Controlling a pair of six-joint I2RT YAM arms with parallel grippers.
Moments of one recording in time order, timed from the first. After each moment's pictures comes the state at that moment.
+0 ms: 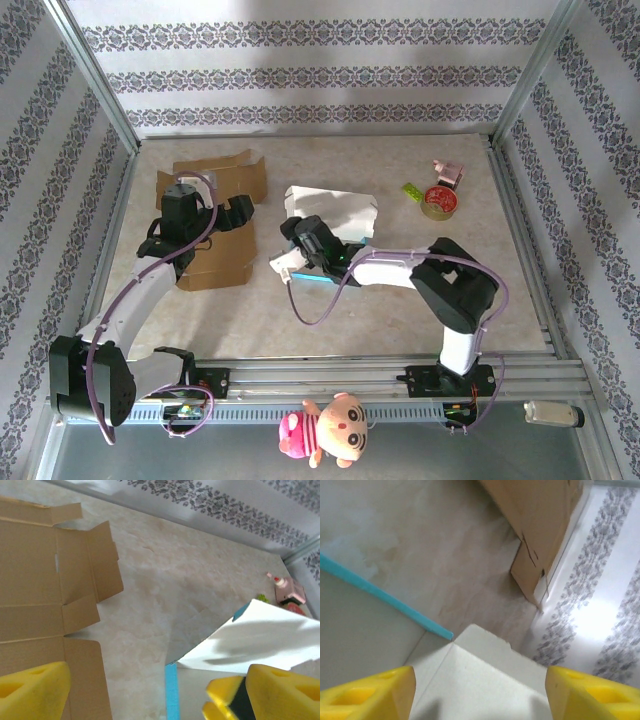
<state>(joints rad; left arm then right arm) -0.13 1.16 0.81 -0.14 0.26 -0.39 0.87 1.81 1.03 0.18 0.19 -1.49</state>
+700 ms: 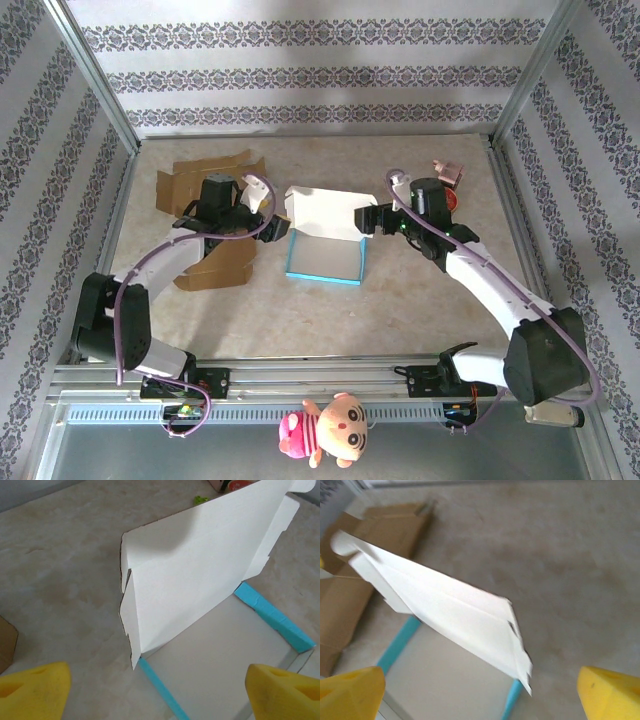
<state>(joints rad) -0.26 1.48 0.95 -0.10 0.50 0.20 0.31 1.27 0.87 -0.22 -0.26 0.21</state>
